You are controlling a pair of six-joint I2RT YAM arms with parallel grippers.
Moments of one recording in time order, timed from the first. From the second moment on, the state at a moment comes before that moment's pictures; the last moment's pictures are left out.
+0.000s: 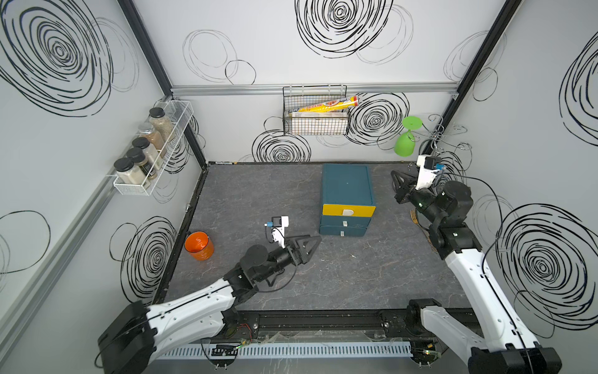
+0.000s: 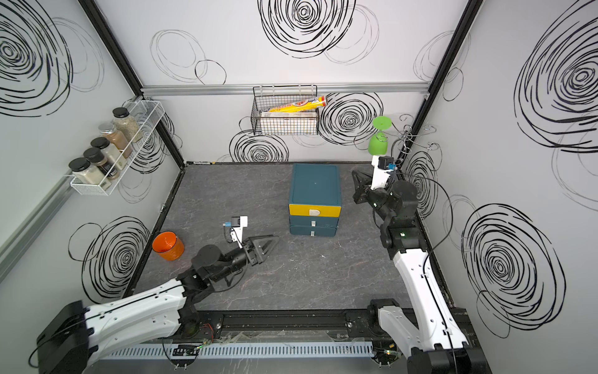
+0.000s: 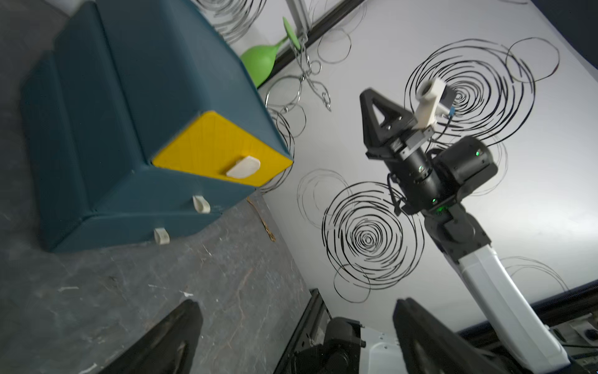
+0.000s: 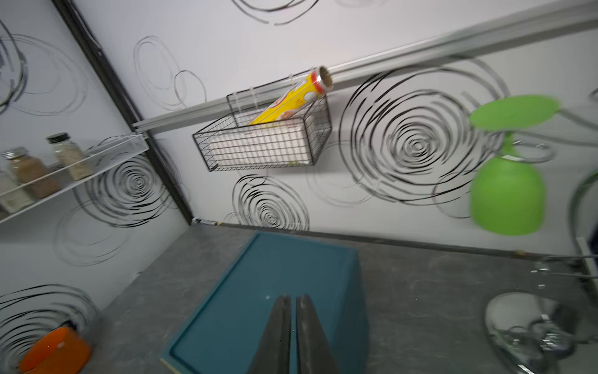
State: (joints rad) left arm -0.88 1.05 0.32 0.75 0.15 -1.04; right arm 0.11 1.03 0.99 -0.06 -0.44 0.29
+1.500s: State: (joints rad) left arm -0.99 1.88 0.81 1.01 -0.39 -1.29; right arm 0.27 1.44 1.27 -0.48 -0.41 0.19
